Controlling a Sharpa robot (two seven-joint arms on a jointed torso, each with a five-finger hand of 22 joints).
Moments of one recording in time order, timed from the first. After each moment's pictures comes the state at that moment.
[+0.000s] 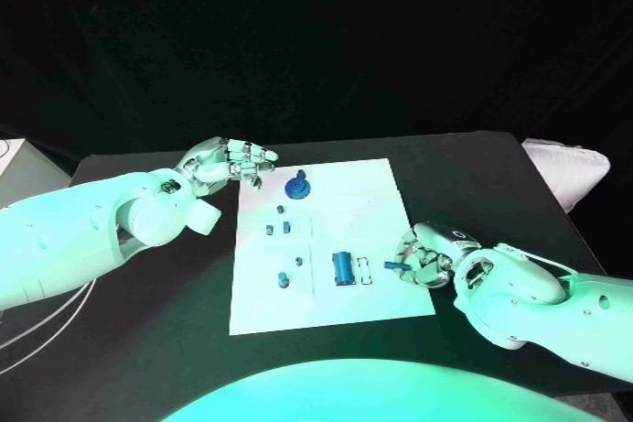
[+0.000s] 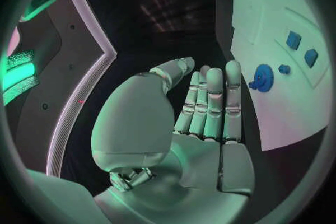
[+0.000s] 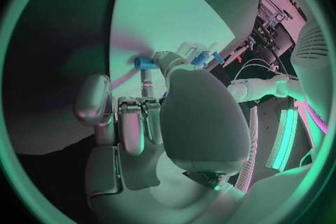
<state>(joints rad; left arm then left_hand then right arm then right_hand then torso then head) 1.12 -0.87 -0.01 1.38 -0.25 0.00 0.30 1.35 -0.19 0.52 -0.04 0.29 0.89 0.18 0.29 0.24 0.96 0.12 0.52 0.19 0.99 0.05 1.25 0.50 0.17 0.90 0.15 0.96 0.80 1.02 -1.03 -0.20 1.84 -1.51 -0.48 -0.49 1.41 -0.23 0.32 0.28 0.53 1.07 0.06 0.41 0.31 1.47 0.00 1.54 1.31 1.47 -0.06 1.56 1.31 0.10 1.41 0.04 1.07 1.29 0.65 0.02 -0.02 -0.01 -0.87</state>
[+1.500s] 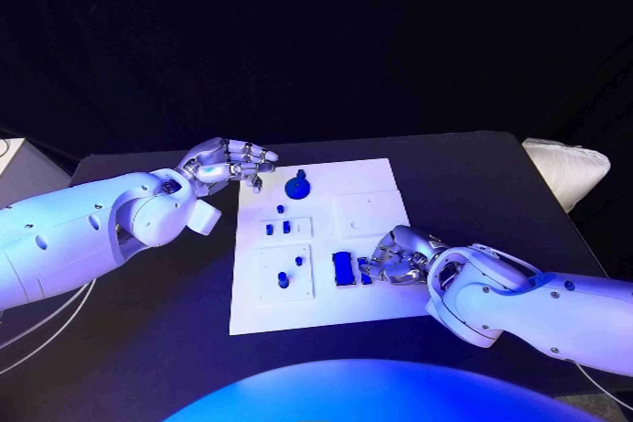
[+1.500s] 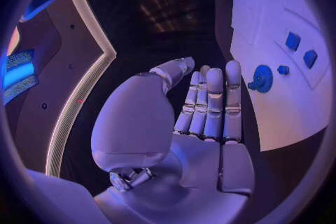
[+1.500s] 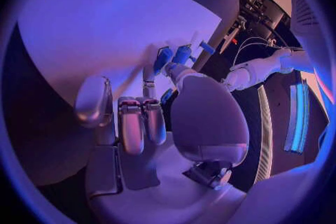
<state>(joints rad) 1.12 -0.87 -0.01 1.39 -0.25 0.01 0.29 1.35 -0.19 0.52 -0.04 0.29 0.89 0.18 0.30 0.24 0.96 0.12 0.53 0.20 0.99 0.05 1.25 0.50 0.17 0.90 0.15 0.96 0.80 1.04 -0.92 -0.20 1.84 -1.27 -0.50 -0.53 1.15 -0.20 0.30 0.29 0.37 1.07 0.06 0.44 0.33 1.47 0.00 1.56 1.31 1.47 -0.06 1.56 1.31 0.10 1.42 0.04 1.08 1.31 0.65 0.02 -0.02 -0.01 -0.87</state>
